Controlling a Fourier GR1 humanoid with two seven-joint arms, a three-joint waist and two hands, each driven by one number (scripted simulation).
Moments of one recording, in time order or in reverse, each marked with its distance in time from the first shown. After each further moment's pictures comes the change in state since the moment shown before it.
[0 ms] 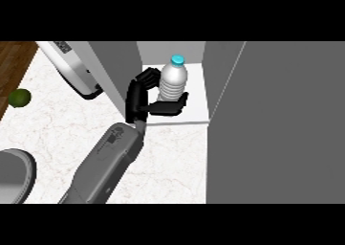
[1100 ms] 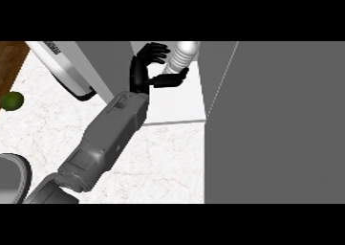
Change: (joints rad) left arm -0.390 0.009 0.084 0.575 0.096 0.042 -0.197; right arm -0.029 -0.007 -0.005 0.023 -0.051 0.035 -0.003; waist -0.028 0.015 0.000
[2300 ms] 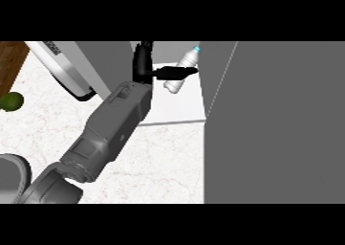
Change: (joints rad) left arm -0.110 -0.008 0.059 0.095 0.034 -0.110 -0.180; right arm -0.054 -0.008 0.000 -0.001 -0.016 -0.015 0.028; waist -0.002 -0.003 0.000
